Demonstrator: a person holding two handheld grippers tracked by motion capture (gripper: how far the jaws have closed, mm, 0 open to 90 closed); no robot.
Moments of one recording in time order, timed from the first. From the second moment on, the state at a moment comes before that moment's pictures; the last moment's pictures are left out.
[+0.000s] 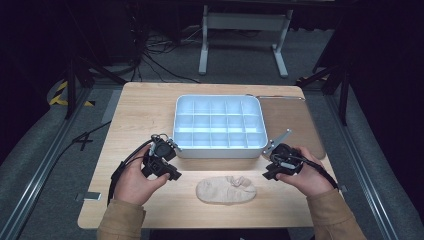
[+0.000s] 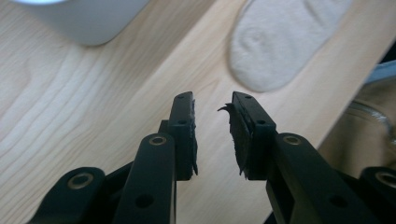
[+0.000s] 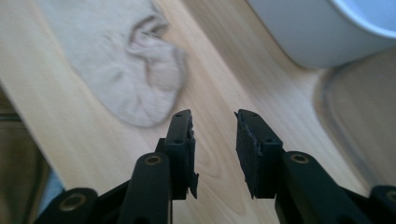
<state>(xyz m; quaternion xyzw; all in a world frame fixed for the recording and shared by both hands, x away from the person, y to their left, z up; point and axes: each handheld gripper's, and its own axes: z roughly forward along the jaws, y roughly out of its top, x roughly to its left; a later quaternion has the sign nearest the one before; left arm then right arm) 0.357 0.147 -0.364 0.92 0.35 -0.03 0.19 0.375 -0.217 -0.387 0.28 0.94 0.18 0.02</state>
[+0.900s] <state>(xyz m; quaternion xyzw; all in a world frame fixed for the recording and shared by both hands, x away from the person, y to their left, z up) 0.357 0.110 -0.372 0.91 0.36 -0.05 0.22 0.361 -0.233 -0.396 0.30 0.92 0.24 -0.01</state>
